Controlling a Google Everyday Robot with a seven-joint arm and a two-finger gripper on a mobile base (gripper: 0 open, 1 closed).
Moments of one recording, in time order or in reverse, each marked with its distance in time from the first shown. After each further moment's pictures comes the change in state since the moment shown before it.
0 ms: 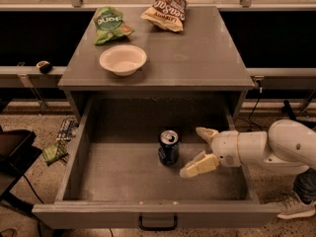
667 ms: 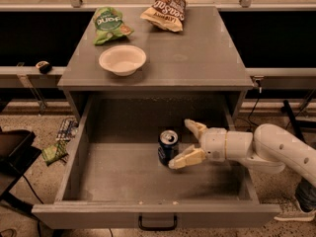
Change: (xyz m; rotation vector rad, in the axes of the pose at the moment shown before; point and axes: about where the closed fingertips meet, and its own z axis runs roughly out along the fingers) arm -0.019 -0.021 0.038 -0.019 -0.196 -0.056
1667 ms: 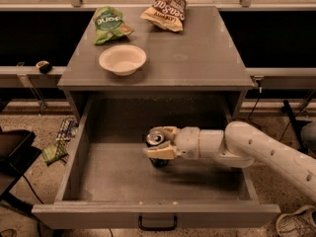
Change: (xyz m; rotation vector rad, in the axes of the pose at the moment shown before) arm -0.006 0.022 0.074 -0.102 -0.030 -0.072
